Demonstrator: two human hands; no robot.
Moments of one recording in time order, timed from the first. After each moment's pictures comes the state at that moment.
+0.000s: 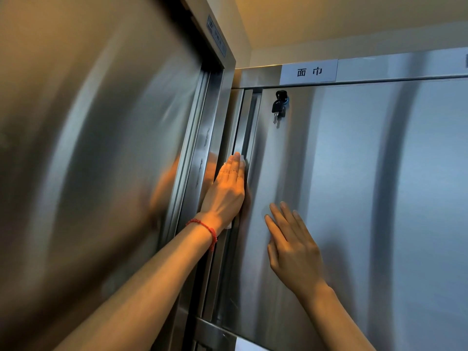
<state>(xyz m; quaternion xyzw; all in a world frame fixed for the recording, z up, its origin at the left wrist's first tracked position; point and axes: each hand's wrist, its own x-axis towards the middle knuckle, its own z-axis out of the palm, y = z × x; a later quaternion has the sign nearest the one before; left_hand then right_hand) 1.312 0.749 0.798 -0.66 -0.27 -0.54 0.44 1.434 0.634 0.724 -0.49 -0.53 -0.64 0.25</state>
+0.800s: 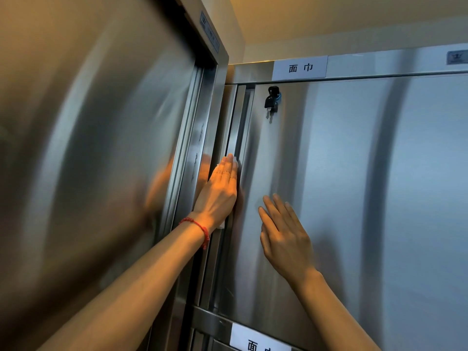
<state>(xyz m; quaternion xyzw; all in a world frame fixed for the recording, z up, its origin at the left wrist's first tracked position) 1.313 0.758 0.786 -0.70 -0.27 -0.52 0.41 1.437 0.636 0.724 -0.49 -0.51 -0.66 0.22</state>
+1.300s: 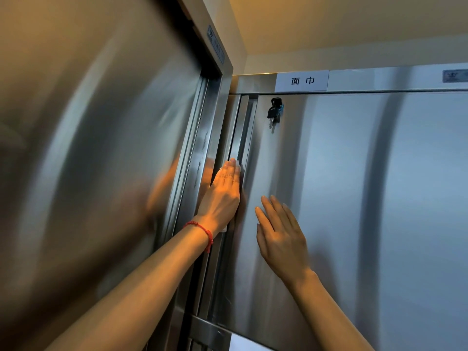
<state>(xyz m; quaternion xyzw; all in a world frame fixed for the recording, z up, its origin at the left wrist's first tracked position) 1.312 0.753 0.790 -0.66 -0.29 -0.52 0.46 1.434 0.648 0.736 -0.47 -0.51 -0.68 0.24</state>
